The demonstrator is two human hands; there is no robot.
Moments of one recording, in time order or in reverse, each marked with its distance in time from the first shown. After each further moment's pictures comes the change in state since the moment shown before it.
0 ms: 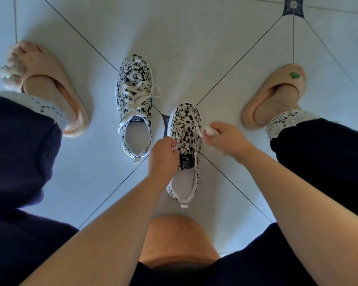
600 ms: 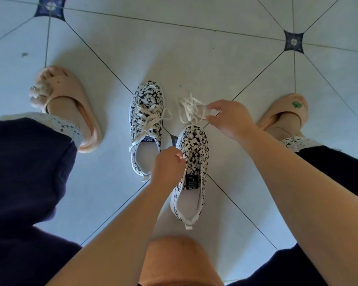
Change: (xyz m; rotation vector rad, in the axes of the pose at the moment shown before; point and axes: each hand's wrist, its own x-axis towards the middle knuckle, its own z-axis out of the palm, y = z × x) left_hand 0.011 0.012 -0.028 -0.028 -0.001 0.042; right_hand 0.036 -0.077 -0.036 -0.390 0.251 -0.215
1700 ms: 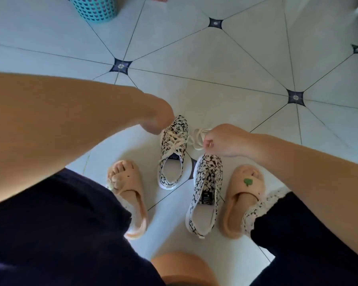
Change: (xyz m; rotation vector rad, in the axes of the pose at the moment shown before) left_hand -0.024 0.094 -0.198 1.422 -0.344 0.293; right_hand -0.052 -0.080 -0.034 -0.455 -0.346 -0.387
